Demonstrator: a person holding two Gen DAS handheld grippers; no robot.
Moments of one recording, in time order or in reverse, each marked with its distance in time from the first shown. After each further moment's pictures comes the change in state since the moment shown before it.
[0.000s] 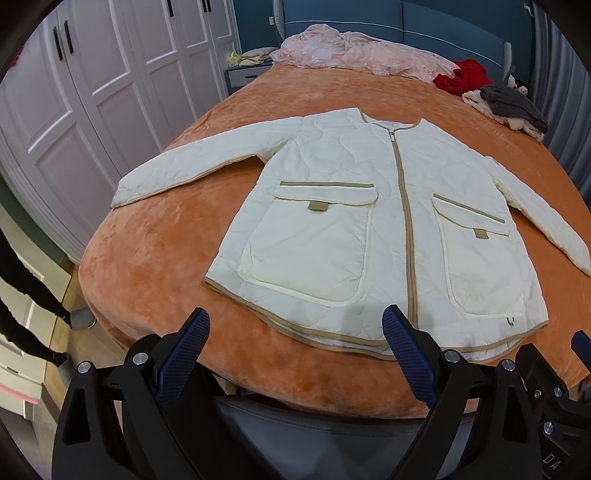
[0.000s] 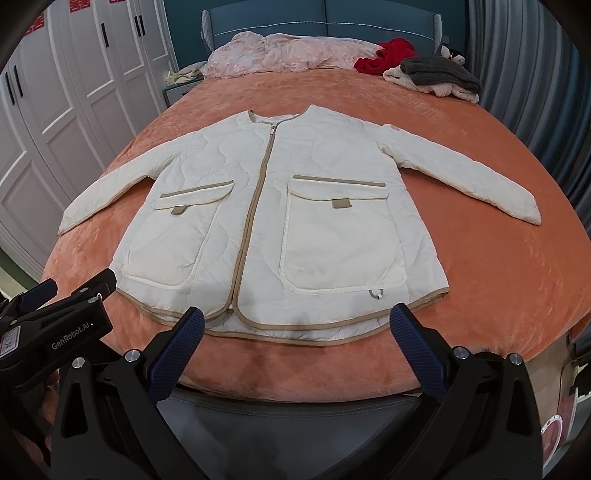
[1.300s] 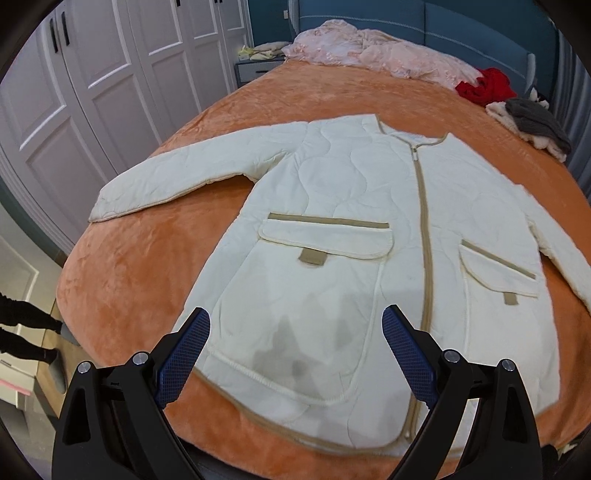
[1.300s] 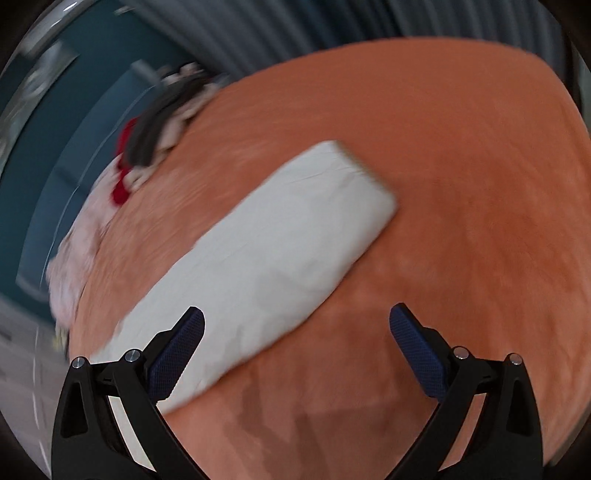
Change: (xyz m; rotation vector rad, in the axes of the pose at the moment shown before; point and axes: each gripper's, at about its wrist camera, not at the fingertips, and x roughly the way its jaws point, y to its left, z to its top) left arm 0.083 -0.020 0.076 -0.058 0.022 0.030; right arm 0.164 -0.460 0.066 1.063 -0.183 -0.183
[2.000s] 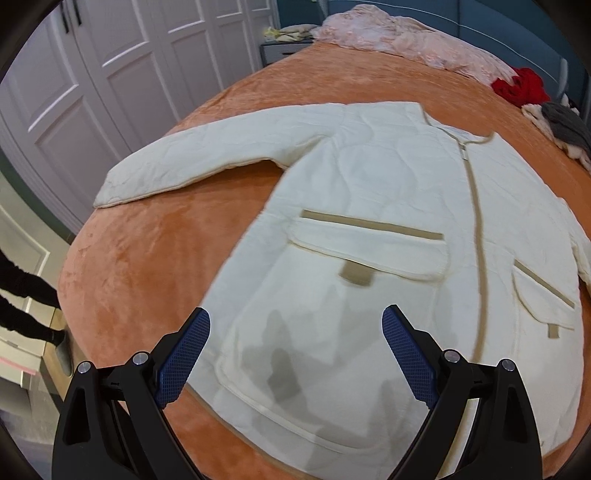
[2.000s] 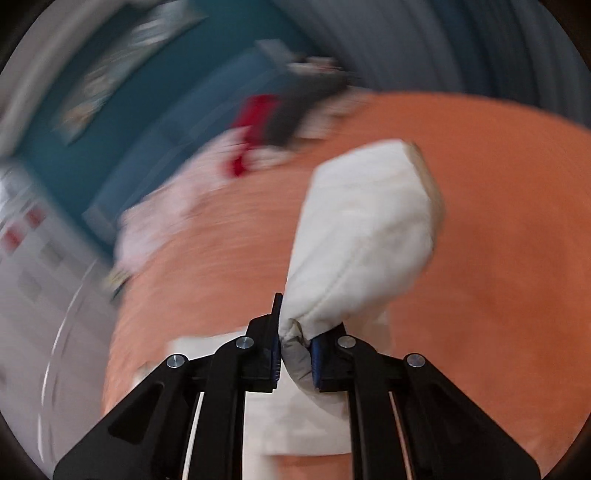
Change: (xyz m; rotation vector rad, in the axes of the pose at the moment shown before) left arm 0.049 0.029 0.018 -0.073 0.056 0.081; right arm -0.039 0.216 -0.009 -0.422 -0.015 0.405
